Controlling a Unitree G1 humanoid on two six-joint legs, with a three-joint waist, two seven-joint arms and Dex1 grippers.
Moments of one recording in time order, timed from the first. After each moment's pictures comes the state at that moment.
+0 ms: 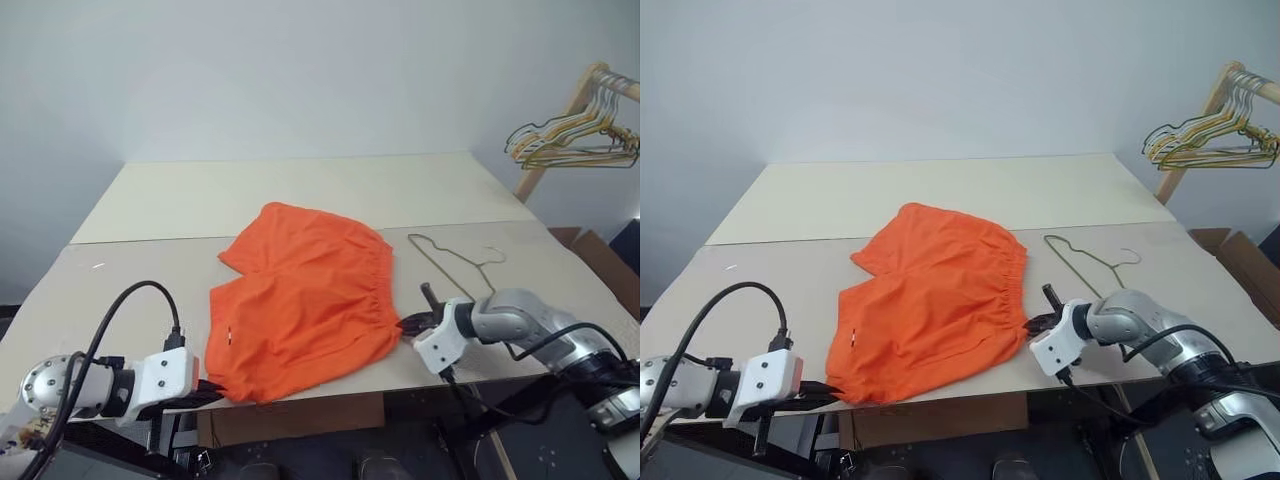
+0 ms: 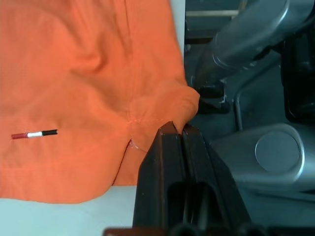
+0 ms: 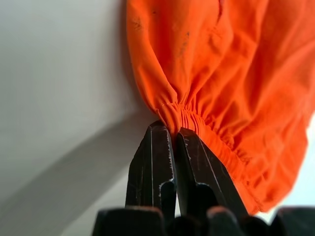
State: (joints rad) left arm 0.37 1.03 0.18 -0.49 -0.27 0.19 -1.20; right arm -0.46 -0.92 0.47 0.25 -0.46 -0.74 0.84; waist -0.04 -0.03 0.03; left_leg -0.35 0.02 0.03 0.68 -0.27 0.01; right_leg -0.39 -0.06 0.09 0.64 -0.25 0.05
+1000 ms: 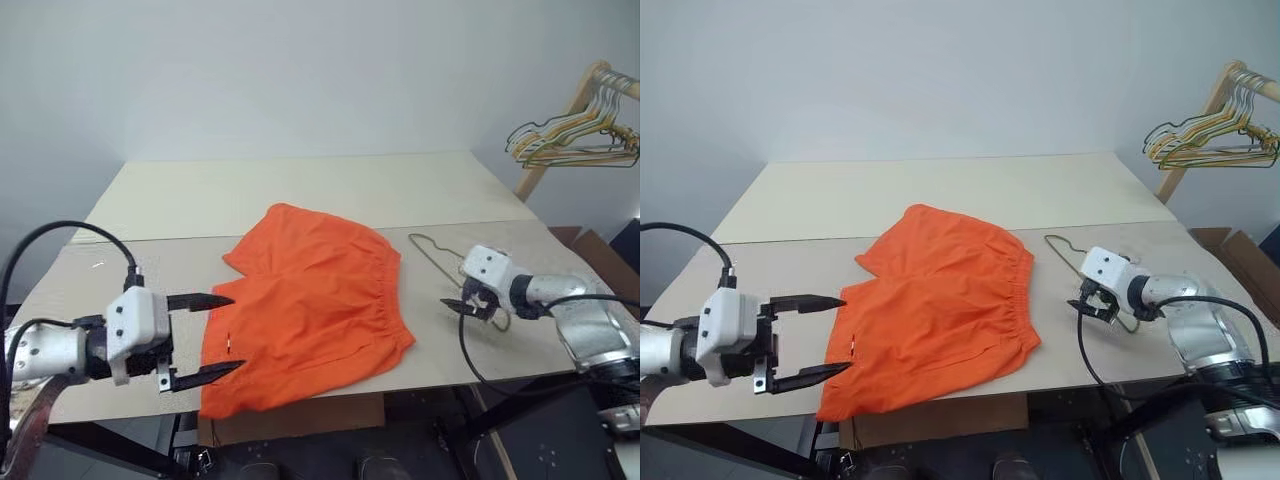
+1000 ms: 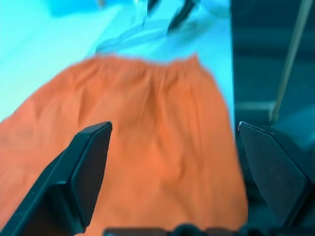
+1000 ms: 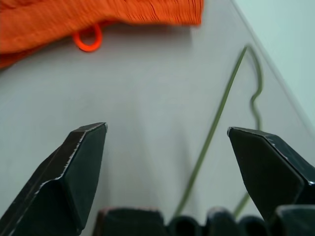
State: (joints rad) left arm 0.14 0.87 0.34 -0.60 -0.64 0.36 -1.13; right arm -0.43 -0.81 0.11 0.21 0.02 0.40 0.86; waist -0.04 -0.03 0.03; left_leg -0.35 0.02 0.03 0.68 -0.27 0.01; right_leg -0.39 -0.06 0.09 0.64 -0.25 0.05
